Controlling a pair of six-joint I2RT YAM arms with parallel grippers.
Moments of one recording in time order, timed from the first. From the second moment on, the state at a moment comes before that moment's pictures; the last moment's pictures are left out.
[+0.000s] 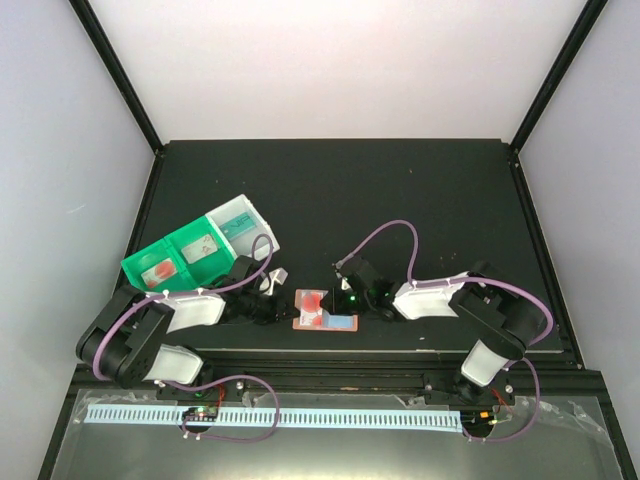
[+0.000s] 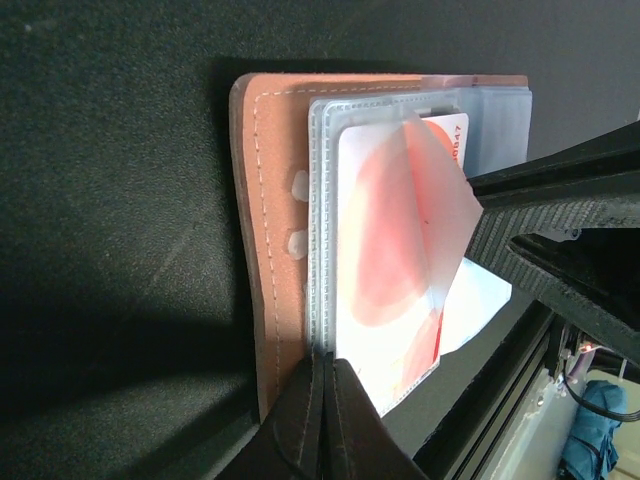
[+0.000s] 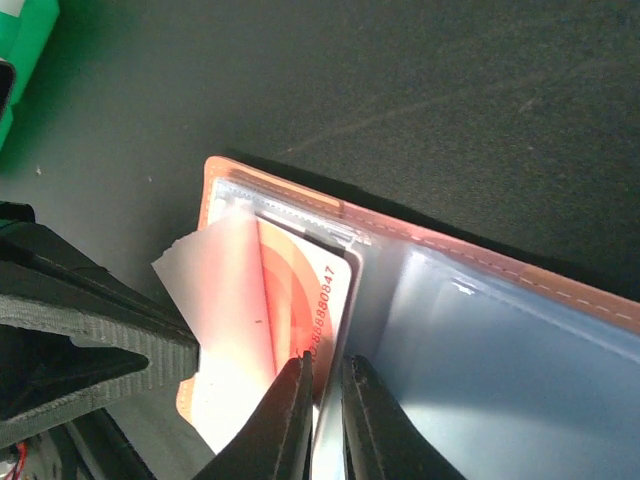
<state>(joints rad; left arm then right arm) -0.47 1.37 0.34 0.04 0.68 -0.65 0.92 1.66 0.64 0.20 -0.26 0.88</state>
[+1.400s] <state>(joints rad) -0.48 1.37 0.34 0.04 0.67 -0.65 0.92 1.65 0.59 0.26 -0.25 0.90</state>
